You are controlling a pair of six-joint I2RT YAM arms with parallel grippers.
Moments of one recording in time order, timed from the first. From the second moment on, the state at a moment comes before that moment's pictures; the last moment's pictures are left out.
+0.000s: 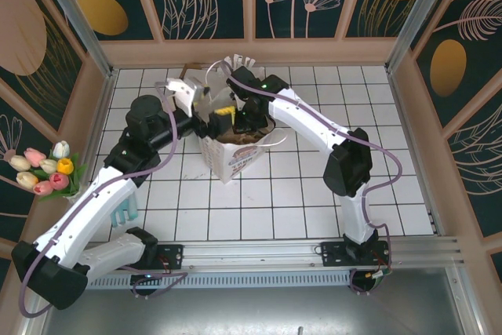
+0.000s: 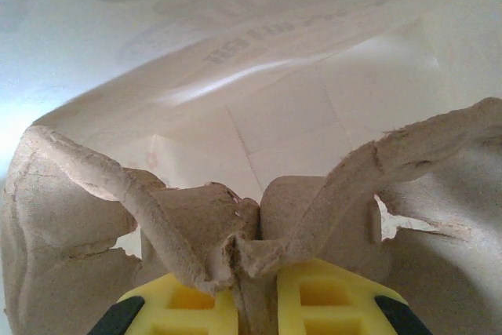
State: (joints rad) left arm -0.51 1.04 1.01 -0.04 0.26 -0.17; right arm 0.78 2.05 2.00 -1.15 -0.14 0.44
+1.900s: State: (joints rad) left arm -0.46 1.46 1.34 -0.15 0.02 -0.55; right arm 0.74 2.05 1.73 -1.07 -0.08 0.32
